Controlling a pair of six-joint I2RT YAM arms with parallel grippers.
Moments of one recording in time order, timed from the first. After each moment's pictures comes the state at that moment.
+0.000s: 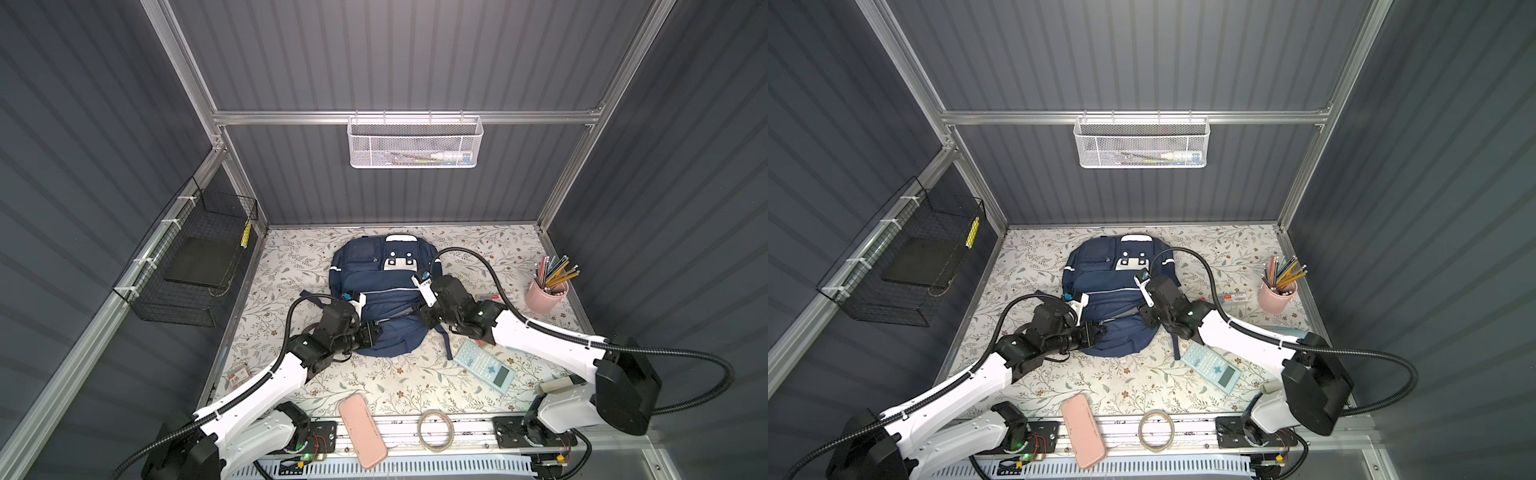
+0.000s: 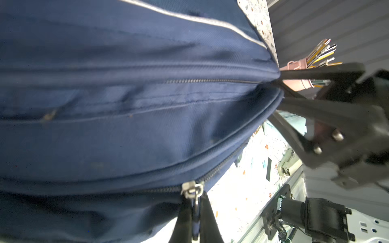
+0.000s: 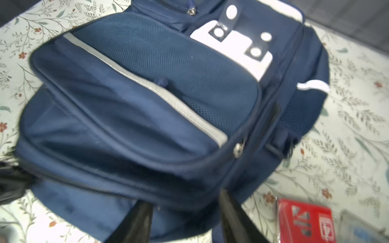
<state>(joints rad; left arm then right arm) -0.66 1.02 0.58 -0.23 0.25 -0.73 0.84 1.39 0.91 -0.22 0.14 0.09</state>
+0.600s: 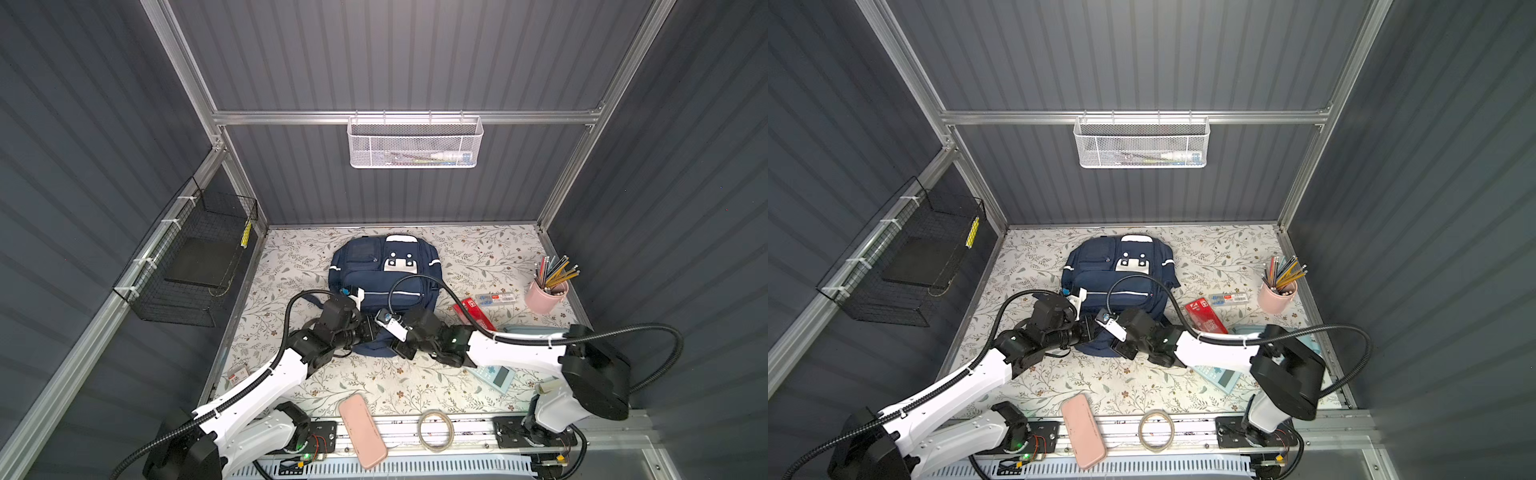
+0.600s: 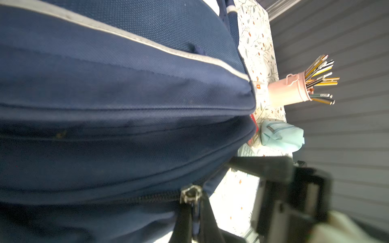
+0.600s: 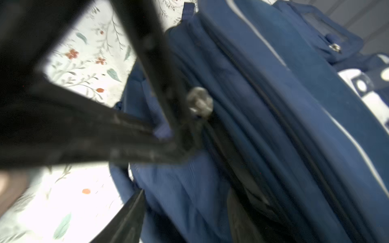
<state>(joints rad) -0.66 1.02 0.63 -0.27 0.21 -0.78 1.06 1.61 0.89 0.03 0.14 -0.18</state>
